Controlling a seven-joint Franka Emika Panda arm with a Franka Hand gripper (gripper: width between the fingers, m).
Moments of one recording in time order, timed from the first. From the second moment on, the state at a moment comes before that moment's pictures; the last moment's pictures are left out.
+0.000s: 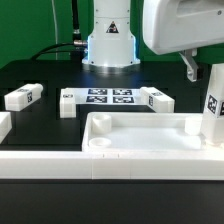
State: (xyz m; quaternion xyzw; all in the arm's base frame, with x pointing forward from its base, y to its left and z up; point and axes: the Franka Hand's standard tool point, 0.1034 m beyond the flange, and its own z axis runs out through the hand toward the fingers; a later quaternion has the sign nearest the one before) arm 0.647 0.099 0.130 -0.99 -0.07 0.07 0.07
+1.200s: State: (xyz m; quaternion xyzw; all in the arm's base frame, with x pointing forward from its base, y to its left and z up) arm 0.644 0.093 0.129 -1.00 -0.02 0.06 0.08
